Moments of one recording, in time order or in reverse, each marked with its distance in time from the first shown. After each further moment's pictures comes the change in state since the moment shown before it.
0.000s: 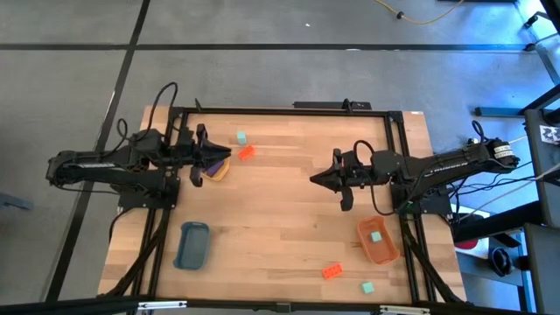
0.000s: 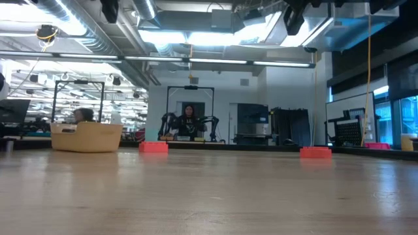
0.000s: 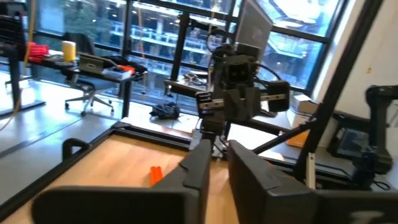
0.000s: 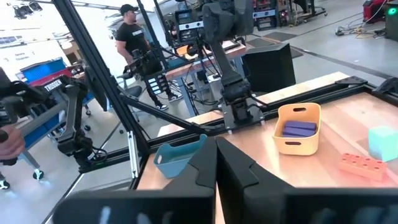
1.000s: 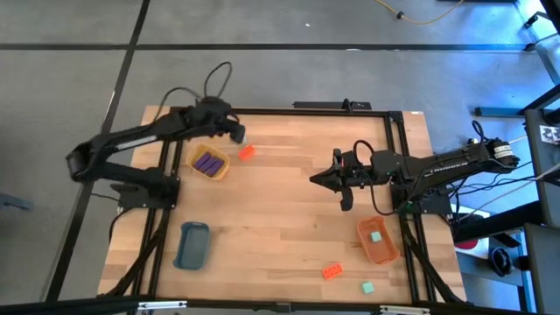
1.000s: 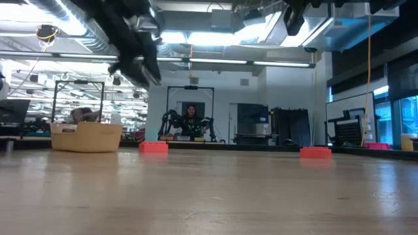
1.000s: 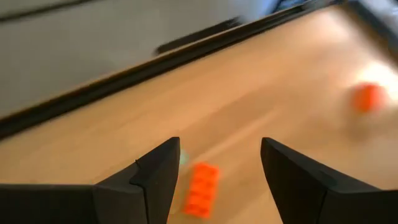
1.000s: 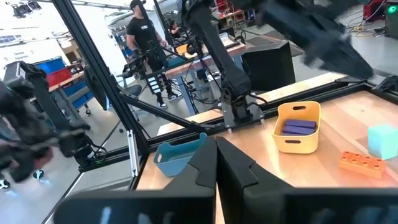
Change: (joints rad) left arm 0.456 0.591 0.334 -0.569 -0.160 -0.269; right arm 0.000 0.000 0.000 -0.006 0.000 0.003
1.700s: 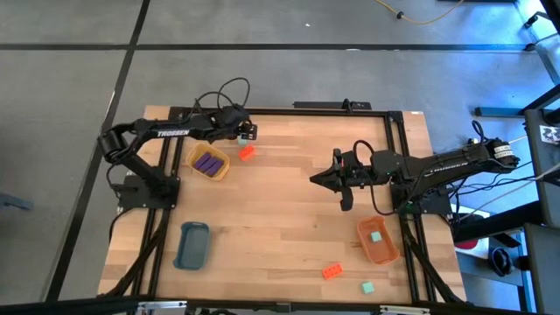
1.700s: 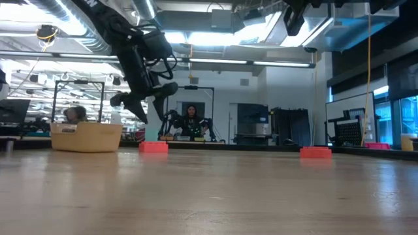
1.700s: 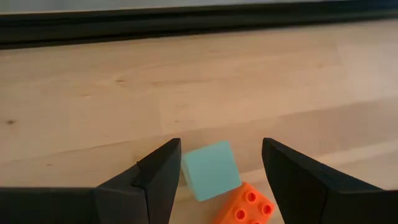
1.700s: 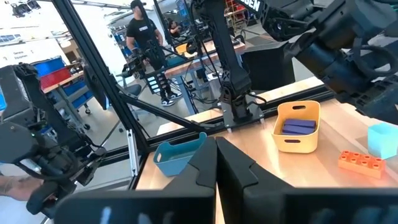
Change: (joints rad) left arm 0.013 0.341 -0.017 0.125 -0.151 -0.312; right arm 0.000 0.000 0.000 -0.003 0.000 0.000
